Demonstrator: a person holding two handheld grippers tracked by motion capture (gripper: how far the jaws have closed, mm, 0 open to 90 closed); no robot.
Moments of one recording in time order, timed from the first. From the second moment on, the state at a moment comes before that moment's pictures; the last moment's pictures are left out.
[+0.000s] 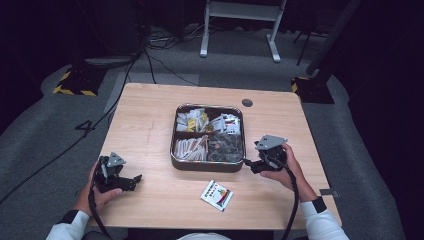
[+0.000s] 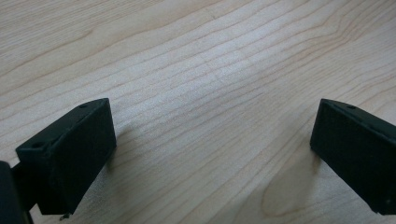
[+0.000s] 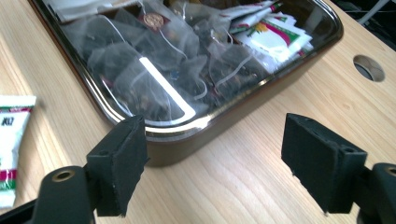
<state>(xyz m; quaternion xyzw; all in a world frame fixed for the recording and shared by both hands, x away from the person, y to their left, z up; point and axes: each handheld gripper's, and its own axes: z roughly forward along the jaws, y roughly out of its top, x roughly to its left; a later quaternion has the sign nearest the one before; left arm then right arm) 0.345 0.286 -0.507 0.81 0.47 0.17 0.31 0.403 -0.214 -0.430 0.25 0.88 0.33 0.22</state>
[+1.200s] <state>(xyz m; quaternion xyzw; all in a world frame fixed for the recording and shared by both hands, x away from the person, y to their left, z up) 0.345 0.286 -0.506 0.81 0.47 0.17 0.31 0.388 -0.293 -0.468 0.34 0.86 0.32 0.20</state>
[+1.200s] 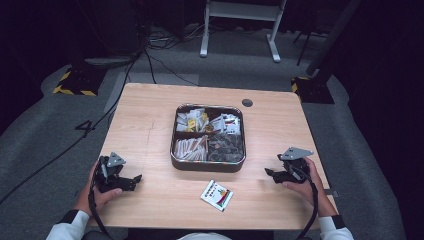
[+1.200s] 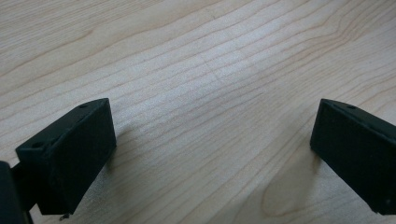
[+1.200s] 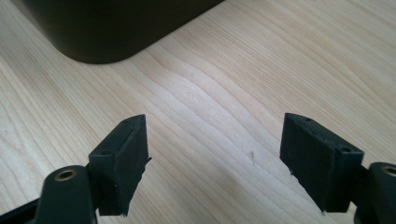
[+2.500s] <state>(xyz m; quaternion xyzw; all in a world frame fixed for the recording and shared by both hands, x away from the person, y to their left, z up) 0.346 0.286 -0.507 0.81 0.47 0.17 0.31 0.362 -0.356 -0.502 0.42 0.81 0.35 0.19</state>
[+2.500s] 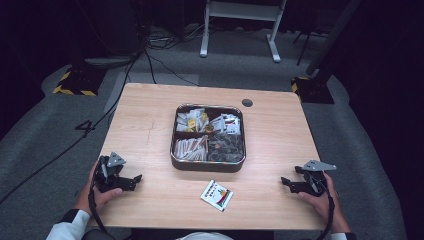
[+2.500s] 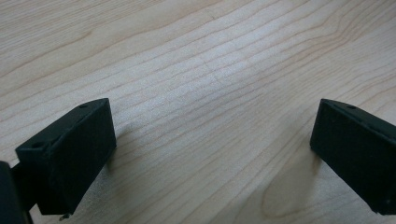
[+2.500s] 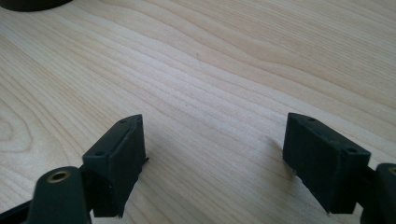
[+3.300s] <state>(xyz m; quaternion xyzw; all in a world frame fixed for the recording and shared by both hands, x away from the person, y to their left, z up) 0.346 0.286 -0.507 0.81 0.47 0.17 0.31 0.363 -0.355 -0.504 0.43 0.81 0.36 0.19</state>
